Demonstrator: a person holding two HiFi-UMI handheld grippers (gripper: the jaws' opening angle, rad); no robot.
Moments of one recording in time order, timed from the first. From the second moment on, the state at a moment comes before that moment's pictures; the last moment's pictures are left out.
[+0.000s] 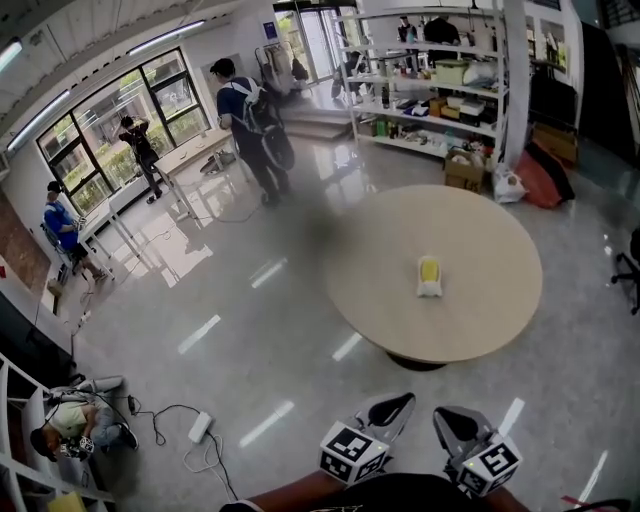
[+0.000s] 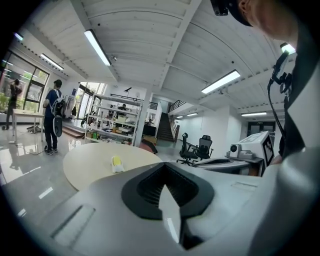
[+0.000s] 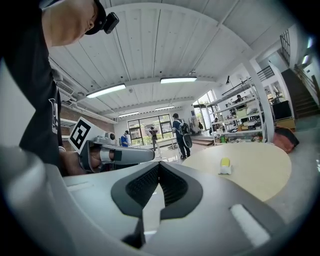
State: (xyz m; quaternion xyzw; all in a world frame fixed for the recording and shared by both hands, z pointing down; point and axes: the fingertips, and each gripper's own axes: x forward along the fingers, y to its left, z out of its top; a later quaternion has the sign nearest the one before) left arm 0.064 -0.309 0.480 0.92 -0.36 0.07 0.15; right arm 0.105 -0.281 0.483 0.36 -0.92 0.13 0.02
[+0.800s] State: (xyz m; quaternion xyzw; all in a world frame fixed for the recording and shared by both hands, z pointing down) left arm -0.061 -0.467 0.484 0.92 -0.35 0.06 0.14; right arm -0.009 -0.449 0.482 0.37 -0.92 0.13 0.05
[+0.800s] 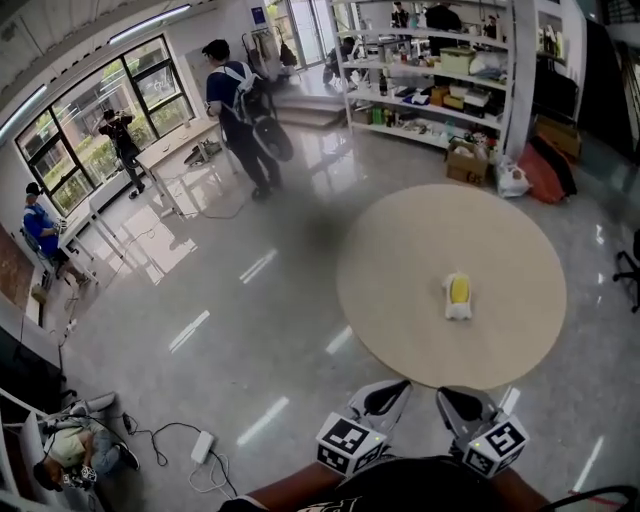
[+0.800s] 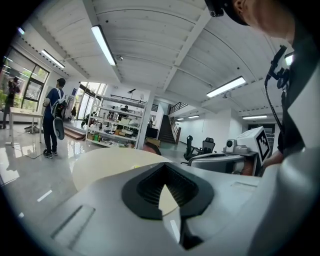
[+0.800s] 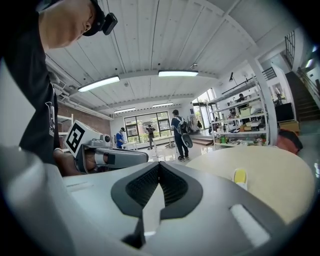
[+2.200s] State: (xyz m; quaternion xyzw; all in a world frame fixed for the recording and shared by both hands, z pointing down) left arm -0.063 -0.586 0.511 0.85 -0.47 0.13 0.18; right arm 0.151 -0.774 0.689 0.49 -0.81 0.21 0.25
